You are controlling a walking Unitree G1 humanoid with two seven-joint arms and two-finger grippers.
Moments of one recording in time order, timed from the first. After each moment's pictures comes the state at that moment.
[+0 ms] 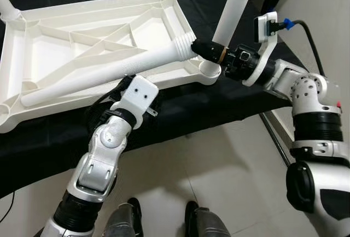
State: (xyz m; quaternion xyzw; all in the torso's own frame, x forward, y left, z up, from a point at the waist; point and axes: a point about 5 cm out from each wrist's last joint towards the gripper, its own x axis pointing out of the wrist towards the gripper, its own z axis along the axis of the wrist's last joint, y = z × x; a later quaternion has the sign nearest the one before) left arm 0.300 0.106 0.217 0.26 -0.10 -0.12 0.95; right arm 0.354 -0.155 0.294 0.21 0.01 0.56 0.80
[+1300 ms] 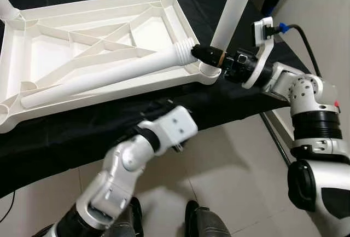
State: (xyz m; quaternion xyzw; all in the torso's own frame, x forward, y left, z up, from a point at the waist) left arm 0.258 0.054 0.208 0.37 -0.10 -0.28 0.88; right arm 0.360 -0.158 0.288 0.22 0.02 0.55 0.80
